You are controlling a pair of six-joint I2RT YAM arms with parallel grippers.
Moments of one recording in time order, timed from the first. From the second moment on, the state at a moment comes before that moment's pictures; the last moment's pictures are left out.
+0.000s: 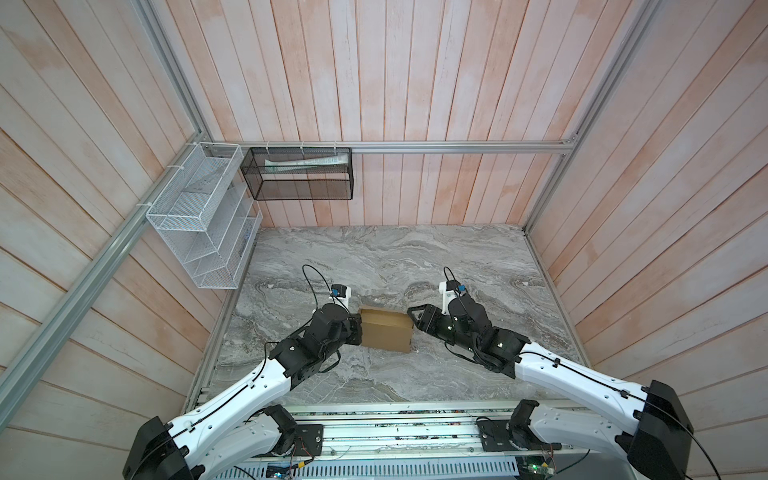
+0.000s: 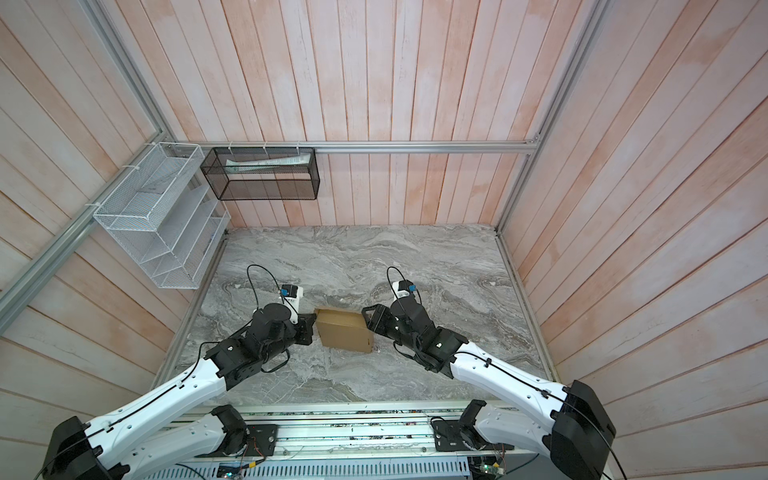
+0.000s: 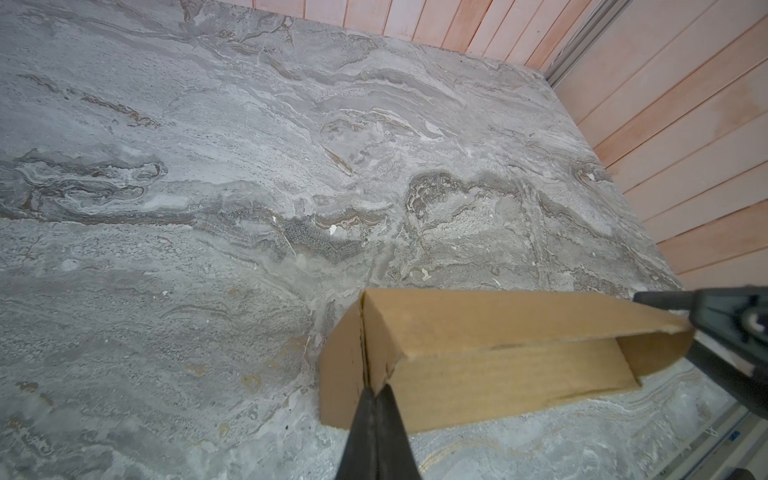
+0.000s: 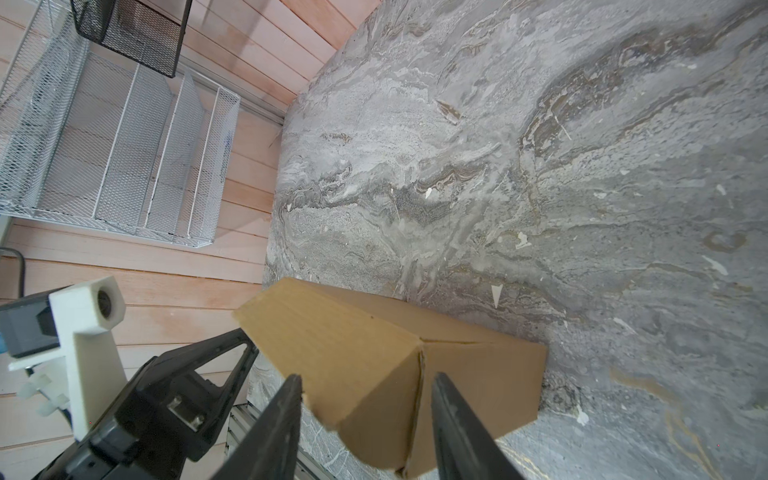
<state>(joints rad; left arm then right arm) -0.72 0.98 0.66 -0.27 -0.16 -0.49 0.86 1.11 0.71 -0.09 0.04 1.05</state>
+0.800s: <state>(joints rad) -0.73 0.95 0.66 -0.27 -0.14 -0.50 0.86 1.10 0.63 0.01 0.03 1.09</state>
